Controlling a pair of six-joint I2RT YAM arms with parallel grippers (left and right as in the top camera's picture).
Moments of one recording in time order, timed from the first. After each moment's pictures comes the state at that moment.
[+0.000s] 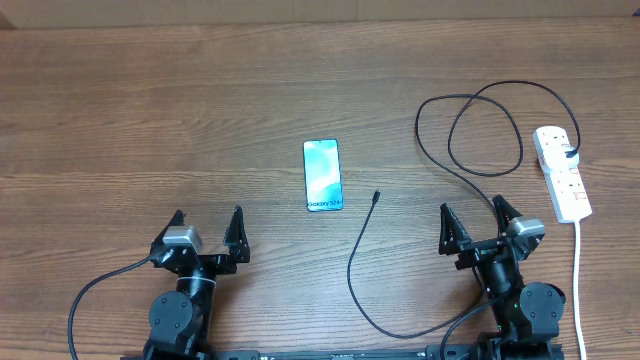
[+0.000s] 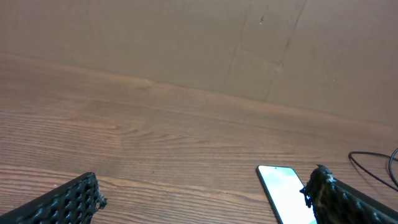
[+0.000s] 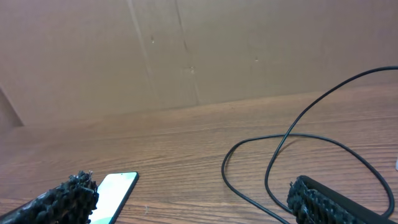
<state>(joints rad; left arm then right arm) -0.22 0.02 0.01 -0.06 -0.16 -0.25 0.02 0.01 0.02 -0.02 -0.20 0.22</state>
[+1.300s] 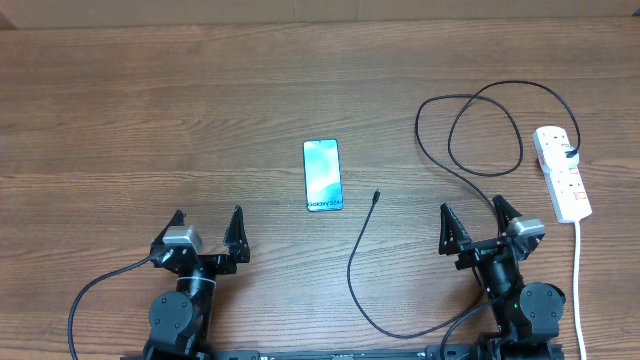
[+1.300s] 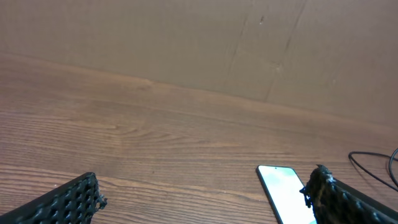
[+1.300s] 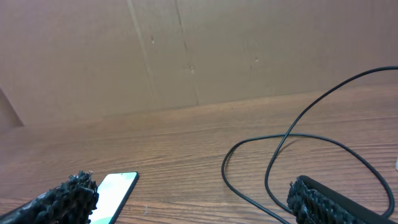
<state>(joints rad) -0.22 0.02 0.01 -0.06 -0.16 -0.25 0.02 0.01 0.02 -0.02 -0.20 0.22</state>
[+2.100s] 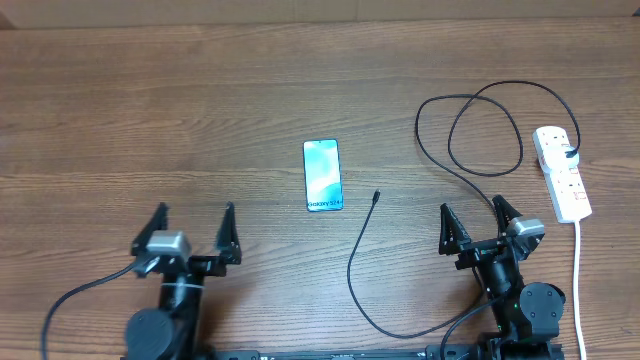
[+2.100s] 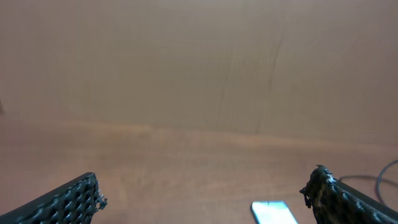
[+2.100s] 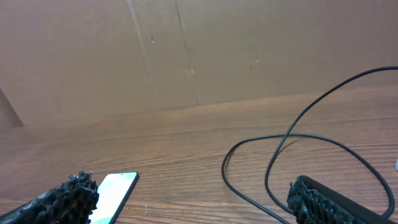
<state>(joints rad) -0.22 0.02 0.25 -0.16 -0.15 -0.14 0.02 0.01 0.02 -0.02 -0.20 0.21</state>
